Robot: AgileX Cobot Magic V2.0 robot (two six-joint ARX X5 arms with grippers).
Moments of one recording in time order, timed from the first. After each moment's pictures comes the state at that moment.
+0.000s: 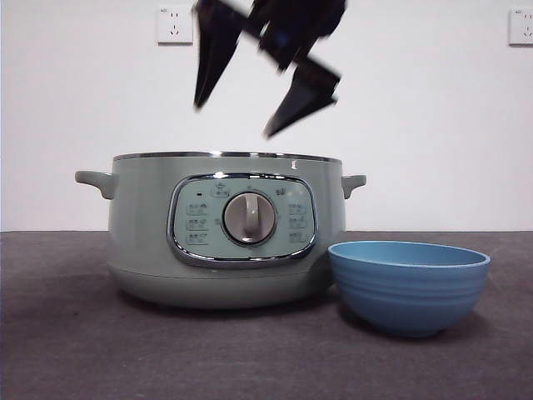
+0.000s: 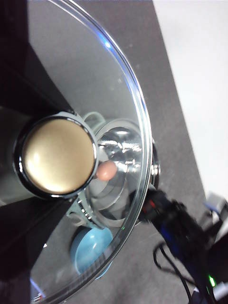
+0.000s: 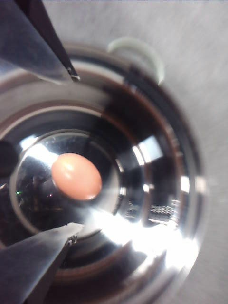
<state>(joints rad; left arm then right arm) -0.49 0.55 1.20 -1.05 -0.01 0.00 0.68 1.81 1.62 -0.66 -0.15 0.07</state>
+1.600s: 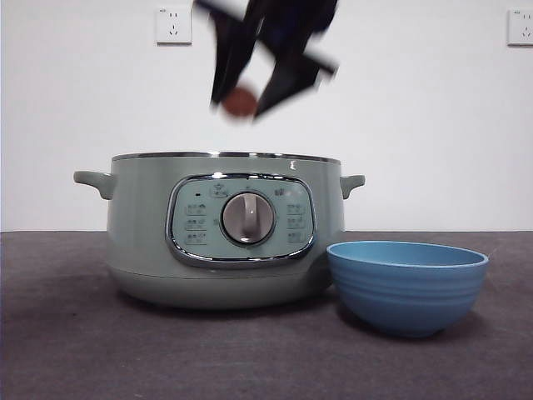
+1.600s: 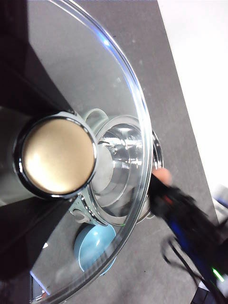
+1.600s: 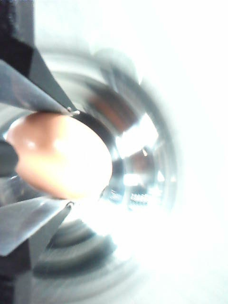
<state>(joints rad) -0.49 0.55 1.20 -1.06 0.00 0.00 0.69 1.72 1.62 -0.65 -0.10 0.05</state>
